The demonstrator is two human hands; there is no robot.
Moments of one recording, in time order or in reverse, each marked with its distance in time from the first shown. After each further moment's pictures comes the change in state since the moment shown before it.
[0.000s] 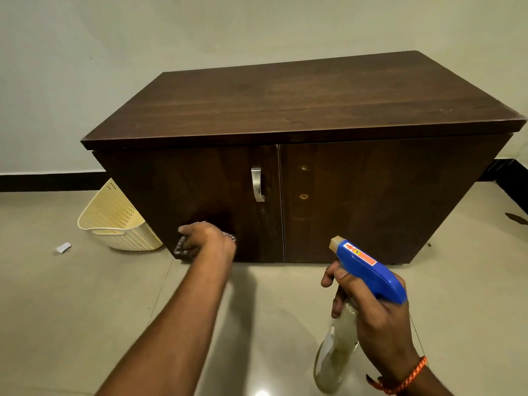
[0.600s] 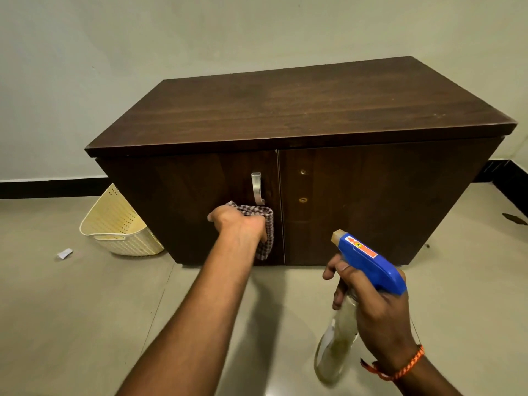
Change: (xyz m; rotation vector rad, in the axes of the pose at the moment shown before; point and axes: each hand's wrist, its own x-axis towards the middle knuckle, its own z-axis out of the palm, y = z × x) left_hand -0.141 0.069 0.011 -0.307 -0.238 -0.505; right_hand 0.008 -0.008 0.003 0.032 0.048 -0.017
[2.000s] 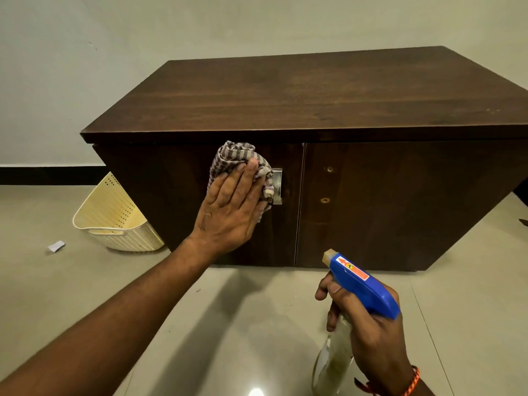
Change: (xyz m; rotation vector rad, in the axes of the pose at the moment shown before) left_hand 0.058 0.069 -0.040 -1.382 0.426 -2.638; right_hand -0.008 0.031 0.035 -0.036 -0.066 0.123
